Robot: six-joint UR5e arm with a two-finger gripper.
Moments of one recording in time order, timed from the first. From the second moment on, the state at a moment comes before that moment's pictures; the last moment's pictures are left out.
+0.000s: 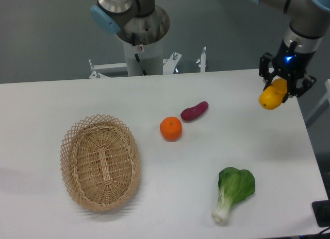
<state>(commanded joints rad) 2.88 -1.84 -1.45 -1.35 1.42 1.65</state>
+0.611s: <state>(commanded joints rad) 2.77 -1.77 -1.53 -1.30 1.41 1.43</state>
